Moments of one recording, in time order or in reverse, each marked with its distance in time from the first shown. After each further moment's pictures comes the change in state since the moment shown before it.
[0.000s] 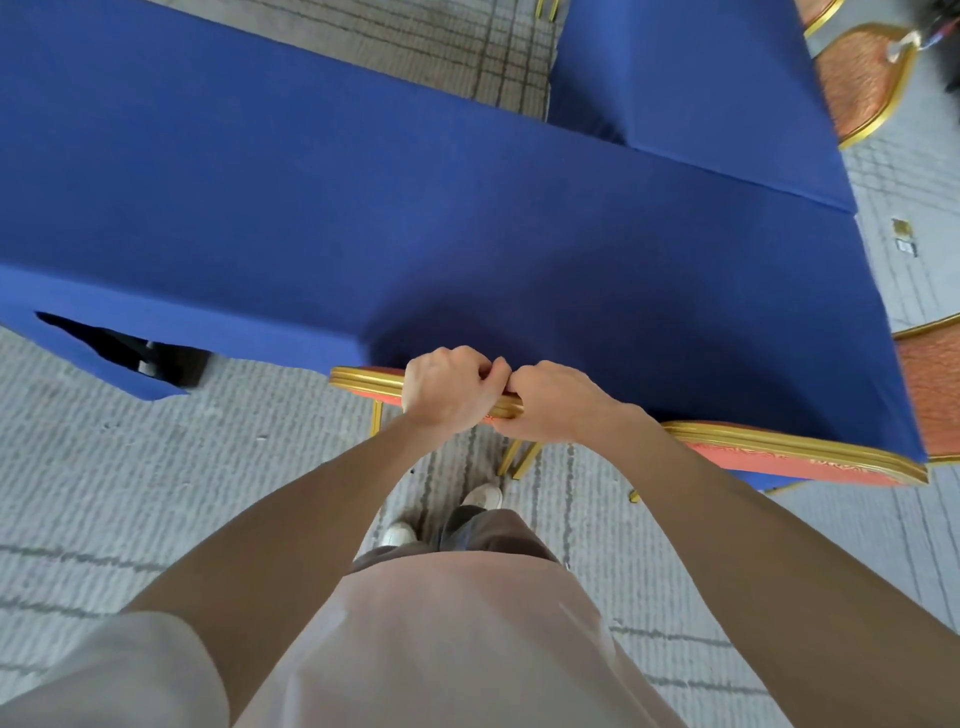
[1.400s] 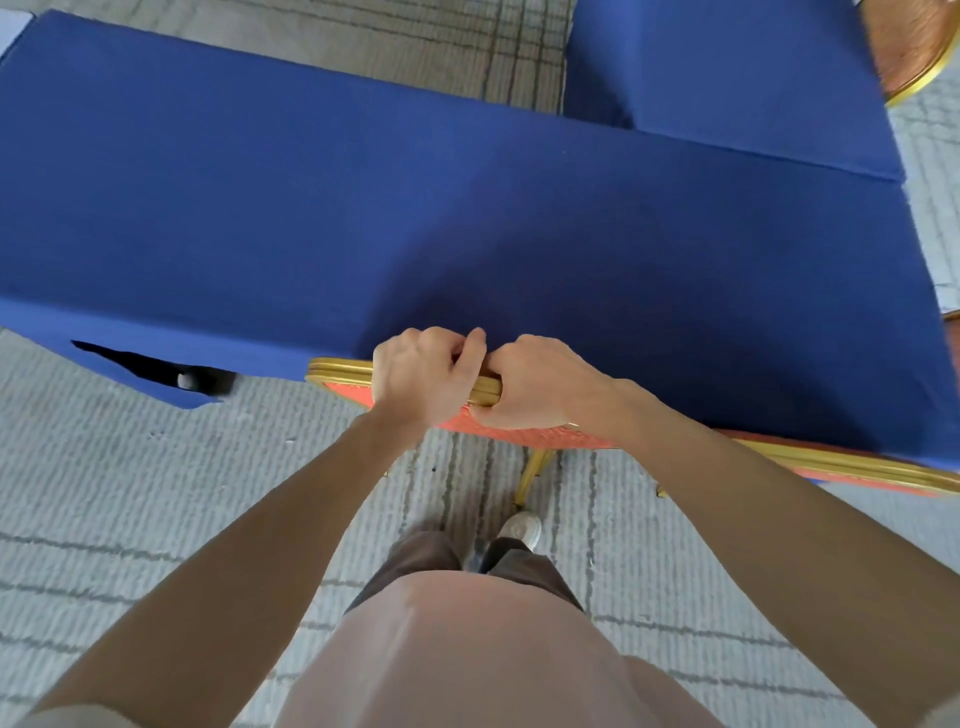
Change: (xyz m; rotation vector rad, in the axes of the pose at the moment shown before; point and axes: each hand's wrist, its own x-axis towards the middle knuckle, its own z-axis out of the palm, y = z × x) left_hand 0.016 0.021 -0.049 -0.015 0.126 -0.021; right_hand -0.003 0.009 -0.059 0.066 0.062 -0.200
